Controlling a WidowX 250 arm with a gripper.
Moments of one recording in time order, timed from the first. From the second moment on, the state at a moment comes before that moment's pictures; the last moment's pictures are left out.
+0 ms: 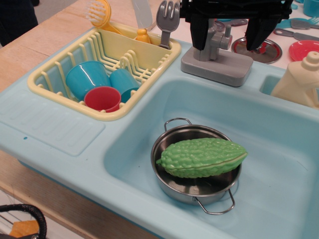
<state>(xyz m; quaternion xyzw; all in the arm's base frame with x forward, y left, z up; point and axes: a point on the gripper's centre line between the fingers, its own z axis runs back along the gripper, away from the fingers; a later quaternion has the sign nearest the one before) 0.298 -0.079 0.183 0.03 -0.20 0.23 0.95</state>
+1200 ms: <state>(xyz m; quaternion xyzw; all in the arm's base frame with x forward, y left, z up) 0.333 -0.078 0.177 0.04 -0.24 0.21 0.95</state>
